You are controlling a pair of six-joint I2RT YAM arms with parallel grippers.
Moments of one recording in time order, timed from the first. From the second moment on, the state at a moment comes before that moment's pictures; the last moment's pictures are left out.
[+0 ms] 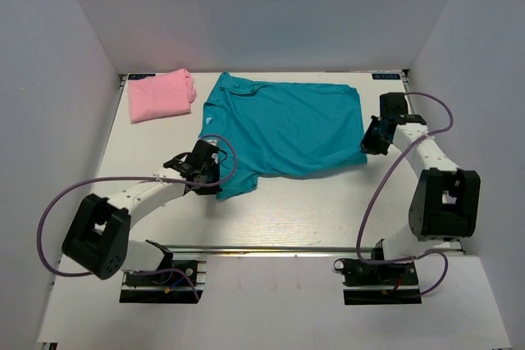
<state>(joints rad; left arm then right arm) -0.52 1.37 0.73 -0.45 -0.06 -0.49 0.02 1.52 1.12 -0.65 -0.02 0.45</state>
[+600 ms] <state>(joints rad) -0.52 1.30 0.73 -0.46 -0.10 -0.49 -0.04 1.84 1.30 -0.64 -0.07 0.40</state>
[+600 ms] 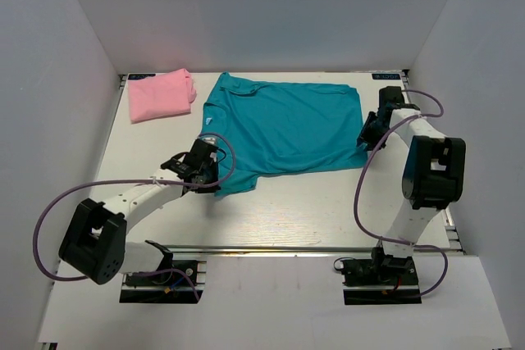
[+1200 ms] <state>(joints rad) -0.52 1.34 0.74 -0.43 -0.09 -0.47 -0.04 1.72 1.23 -0.60 -0.11 0.34</state>
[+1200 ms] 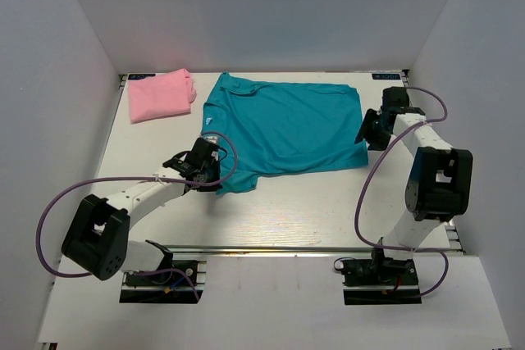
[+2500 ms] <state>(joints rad) -0.52 1.33 0.82 -0.48 -0.10 -0.48 -0.04 1.81 1.25 -0.56 -0.13 0.39</state>
